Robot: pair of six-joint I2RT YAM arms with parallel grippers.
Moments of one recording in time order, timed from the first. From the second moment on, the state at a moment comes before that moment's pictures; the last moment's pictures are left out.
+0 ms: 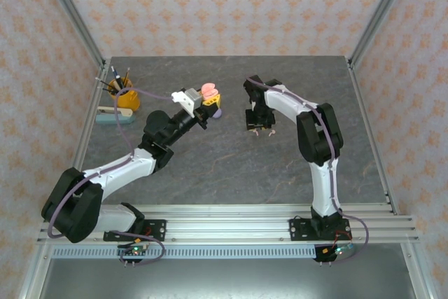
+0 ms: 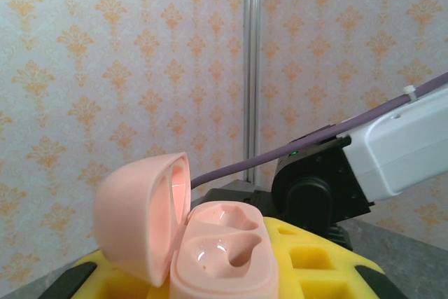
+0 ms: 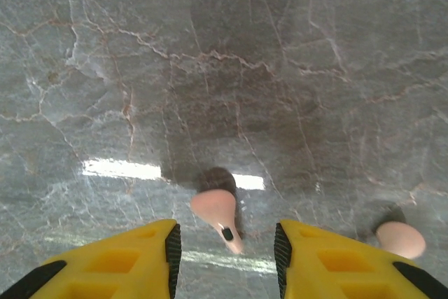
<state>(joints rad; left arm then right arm) -0.51 1.31 0.65 0.89 0.26 -0.05 0.45 2.13 1.66 -1.02 -0.04 0.35</state>
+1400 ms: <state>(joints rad) -0.51 1.33 0.65 0.89 0.26 -0.05 0.48 2.20 1.72 -1.06 0.01 0.33</state>
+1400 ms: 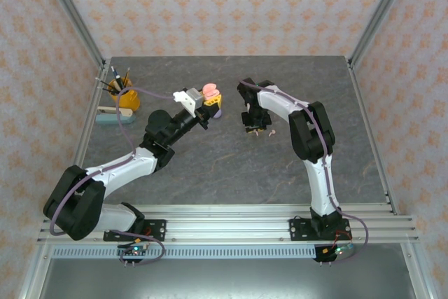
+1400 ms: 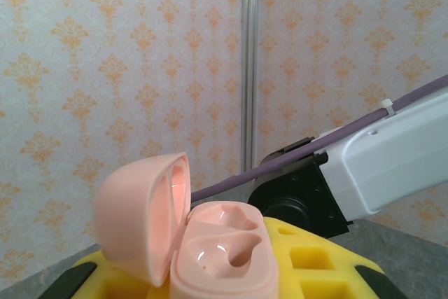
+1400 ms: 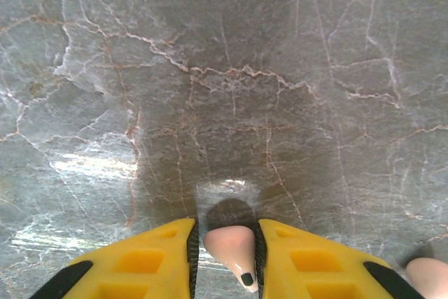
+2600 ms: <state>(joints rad) -0.51 1.33 0.66 0.89 0.26 -0.06 0.48 2.00 1.58 -1.00 -0.02 0.40</state>
